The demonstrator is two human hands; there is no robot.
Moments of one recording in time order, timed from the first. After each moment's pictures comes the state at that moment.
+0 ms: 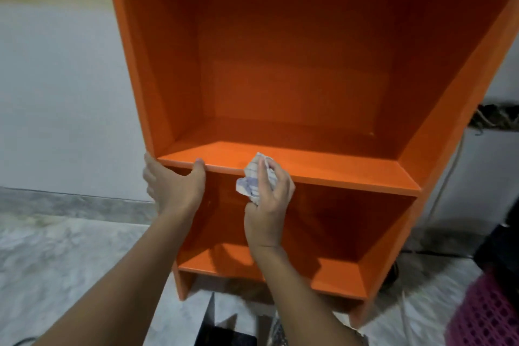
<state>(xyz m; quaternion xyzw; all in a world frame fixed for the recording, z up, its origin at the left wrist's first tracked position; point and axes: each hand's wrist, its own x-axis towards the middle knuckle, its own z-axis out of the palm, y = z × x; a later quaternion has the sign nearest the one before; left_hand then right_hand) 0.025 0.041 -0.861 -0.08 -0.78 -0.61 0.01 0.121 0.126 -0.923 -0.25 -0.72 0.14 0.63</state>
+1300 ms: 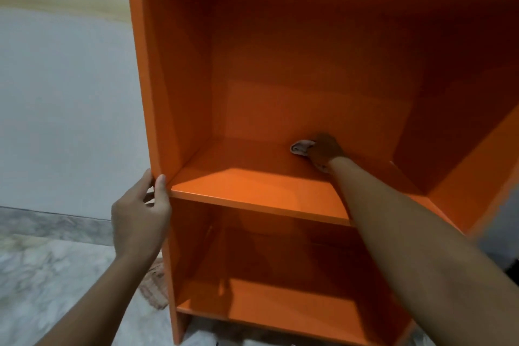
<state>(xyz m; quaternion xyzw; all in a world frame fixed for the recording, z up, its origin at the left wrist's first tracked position) -0.039 0.004 -0.874 -0.27 -0.73 -0.61 0.15 0.079 0.342 -0.799 -0.44 -0.86 0.16 0.19</state>
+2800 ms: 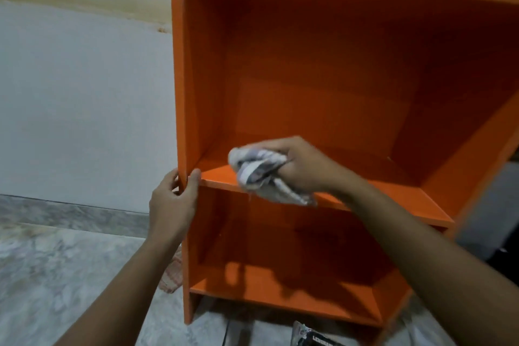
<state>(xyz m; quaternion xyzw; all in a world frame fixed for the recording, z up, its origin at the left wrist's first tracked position) -0.039 -0.005 -0.874 -0.24 -0.71 -0.66 -0.03 0.121 0.133 -0.756 -0.02 -0.93 0.34 0.16</state>
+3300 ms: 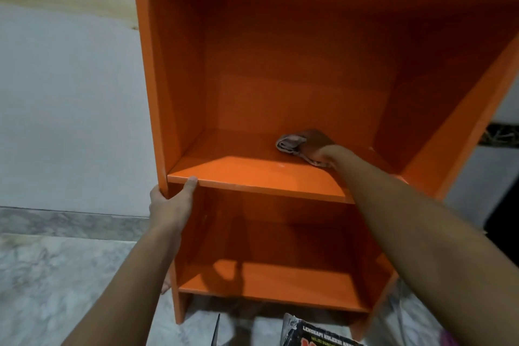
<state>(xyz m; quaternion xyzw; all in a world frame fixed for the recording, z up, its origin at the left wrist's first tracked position) -0.028 0.020 -0.884 -0.09 -0.70 -0.68 -0.20 0.114 0.299 -0.788 -0.38 -0.89 0.21 0.14</state>
